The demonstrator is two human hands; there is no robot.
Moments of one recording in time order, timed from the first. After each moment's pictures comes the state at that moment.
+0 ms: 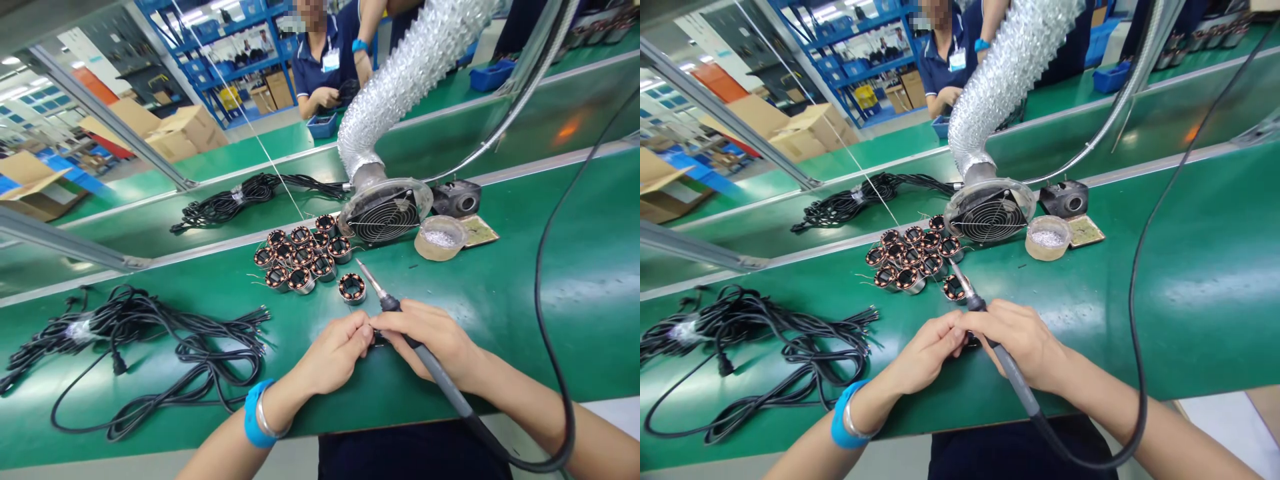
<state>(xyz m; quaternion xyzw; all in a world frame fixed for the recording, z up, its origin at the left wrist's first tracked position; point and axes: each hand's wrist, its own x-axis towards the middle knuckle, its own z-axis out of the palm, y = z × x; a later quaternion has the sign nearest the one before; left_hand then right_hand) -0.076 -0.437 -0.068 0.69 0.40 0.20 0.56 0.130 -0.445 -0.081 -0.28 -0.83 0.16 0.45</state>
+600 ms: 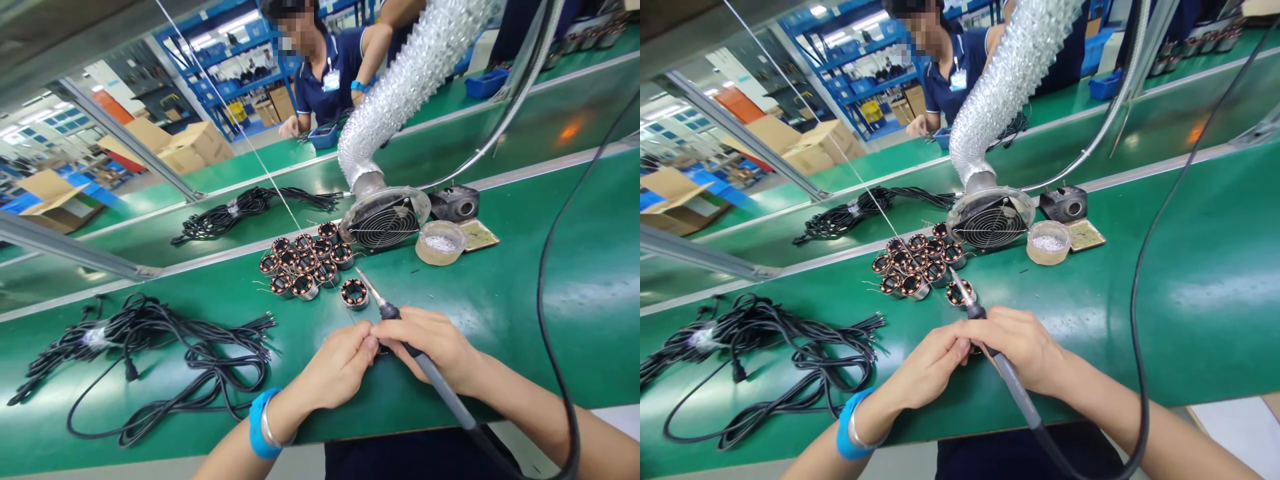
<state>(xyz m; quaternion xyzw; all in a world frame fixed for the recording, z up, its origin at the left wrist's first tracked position) -0.073 -0.444 -0.054 0.76 0.41 0.16 0.48 0.128 -0.443 -0.082 -0.25 -0.84 0.17 0.45</state>
